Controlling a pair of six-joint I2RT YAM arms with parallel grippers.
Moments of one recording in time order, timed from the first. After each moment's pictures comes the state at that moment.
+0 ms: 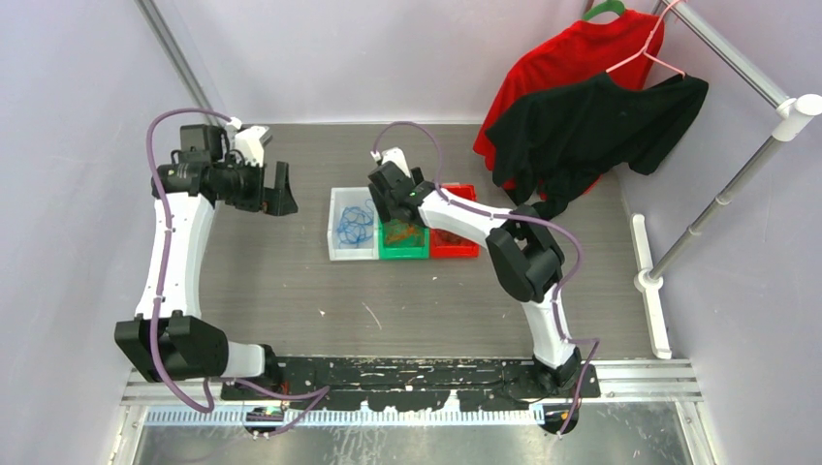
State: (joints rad) left arm 0.09 1.35 1.48 -1.06 0.45 0.23; right arm 0.78 2.09 1.61 -0.36 0.48 0.25
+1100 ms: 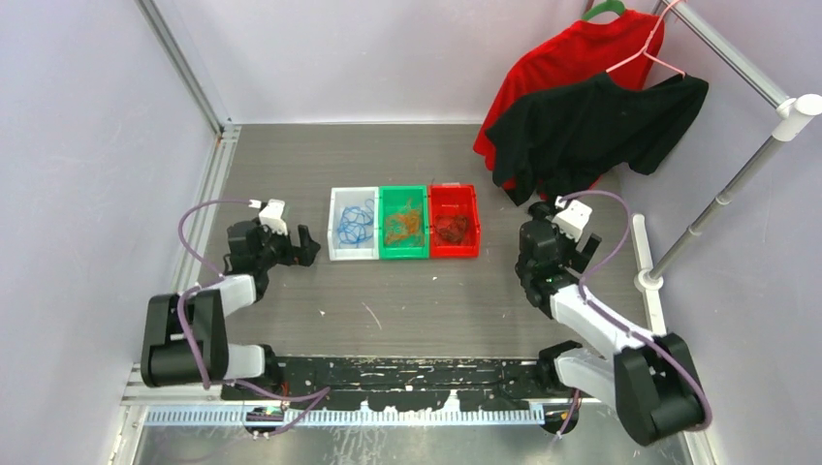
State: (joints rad) left arm 0.11 1.31 0.38 0.38 0.45 0.05; right arm 0.35 1.02 0.40 0.24 1.07 0.25
